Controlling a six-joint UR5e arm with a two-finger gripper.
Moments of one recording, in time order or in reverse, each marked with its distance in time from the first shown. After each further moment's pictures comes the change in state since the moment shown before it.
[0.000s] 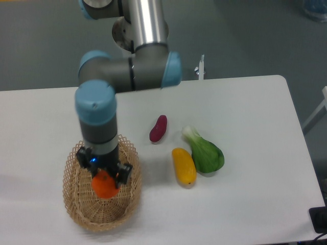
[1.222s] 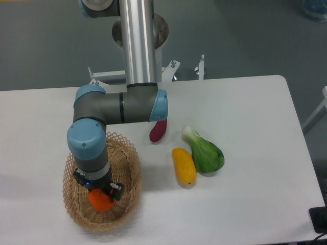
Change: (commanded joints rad) arm -0.012 -0.084 0.005 0.017 0.000 0.003
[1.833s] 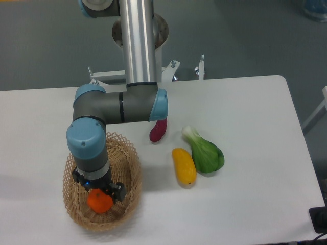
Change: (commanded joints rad) arm 0.002 0.015 0.020 0.000 0.000 0.008
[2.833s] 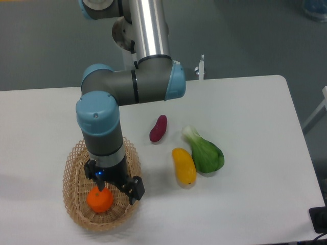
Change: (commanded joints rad) arm 0.077 0.098 0.060 -0.034 0.026 0.104
